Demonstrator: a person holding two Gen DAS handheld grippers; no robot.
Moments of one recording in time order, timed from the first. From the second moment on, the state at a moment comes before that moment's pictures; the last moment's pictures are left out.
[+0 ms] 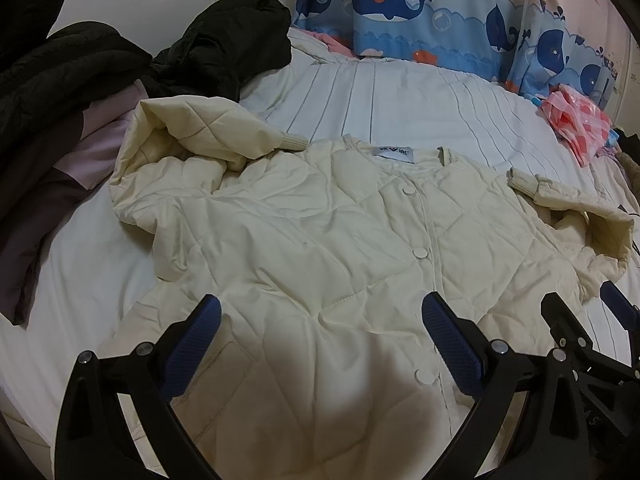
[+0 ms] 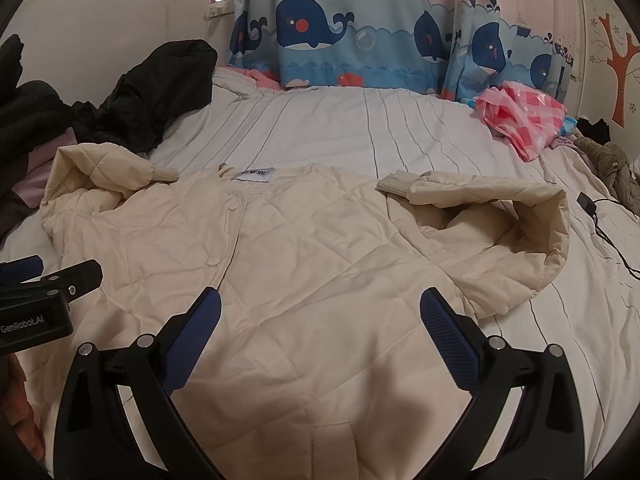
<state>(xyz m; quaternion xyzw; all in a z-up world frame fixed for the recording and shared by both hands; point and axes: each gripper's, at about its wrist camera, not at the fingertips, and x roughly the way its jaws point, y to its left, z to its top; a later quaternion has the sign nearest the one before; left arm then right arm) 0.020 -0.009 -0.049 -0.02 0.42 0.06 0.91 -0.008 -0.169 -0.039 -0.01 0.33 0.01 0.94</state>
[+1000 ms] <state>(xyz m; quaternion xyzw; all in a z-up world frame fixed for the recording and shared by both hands) 0.020 -0.007 -0.048 -0.01 0.42 0.06 0.91 -0.008 -0.166 -0.039 -0.01 0.33 0.01 0.94</state>
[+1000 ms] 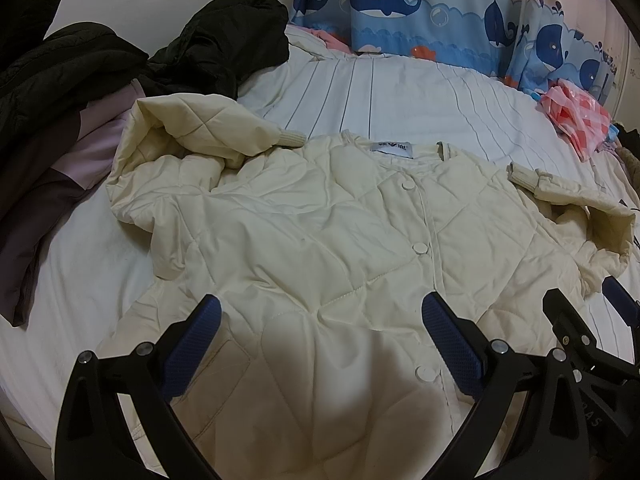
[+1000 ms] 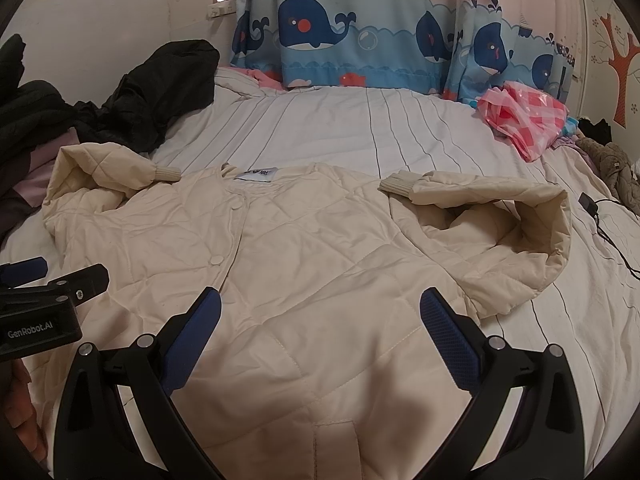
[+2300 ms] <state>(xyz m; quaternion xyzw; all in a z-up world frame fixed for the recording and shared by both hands) 0.018 -0.010 -0.042 0.02 0.41 0.07 0.91 -0.008 -0.163 -0.039 -0.01 0.33 0.01 0.94</state>
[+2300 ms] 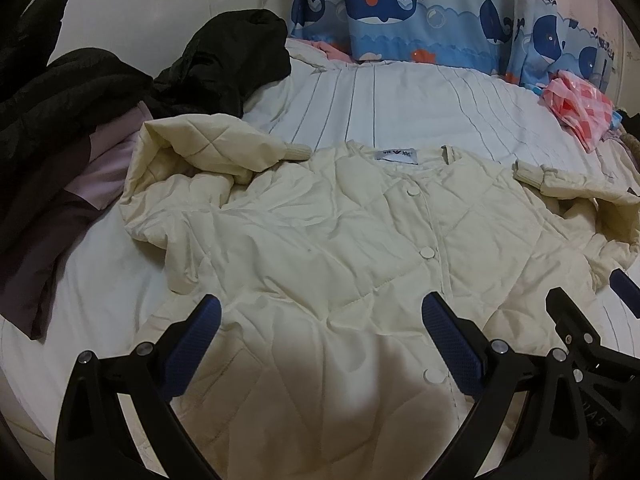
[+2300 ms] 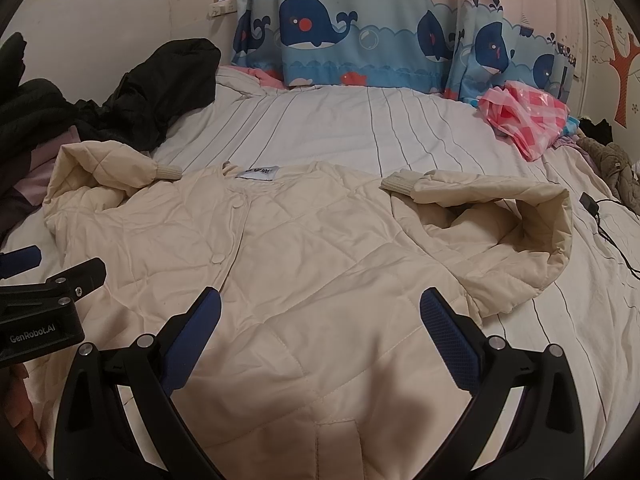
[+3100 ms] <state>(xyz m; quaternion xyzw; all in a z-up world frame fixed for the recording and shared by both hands) 0.009 -0.030 -0.030 0.07 0.36 0.08 0.93 -0.008 -0.162 -0.039 0.00 0.33 0.01 0.94</state>
